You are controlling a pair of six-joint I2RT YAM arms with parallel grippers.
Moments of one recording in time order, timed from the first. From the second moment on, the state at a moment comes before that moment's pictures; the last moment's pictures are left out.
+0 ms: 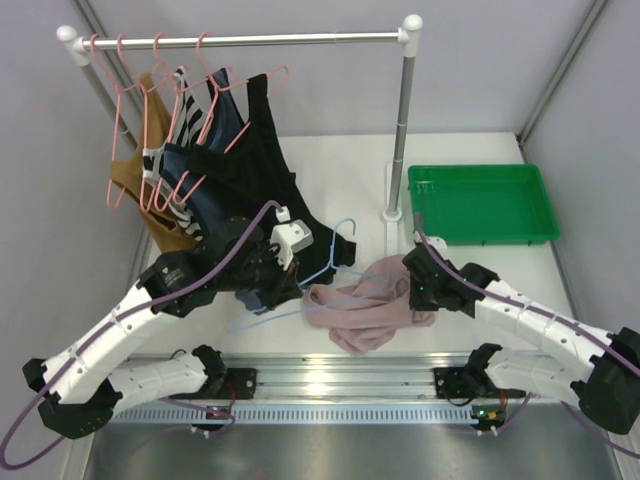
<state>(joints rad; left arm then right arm) -0.88 0.95 1.23 -0.96 0.24 -0.12 0.77 1.03 0.71 -0.78 0.24 0.71</state>
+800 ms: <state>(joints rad) -0.88 1.03 1.18 -0.90 0.28 -0.13 0.76 1.03 0.86 -0.83 0.29 0.70</state>
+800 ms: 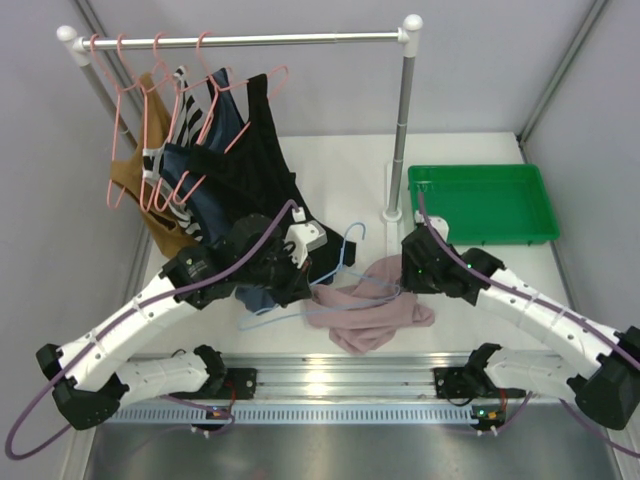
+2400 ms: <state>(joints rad) -0.87 1.14 0.97 -0.47 0.43 0.03 0.80 1.11 1.02 -0.87 0.32 0.66</state>
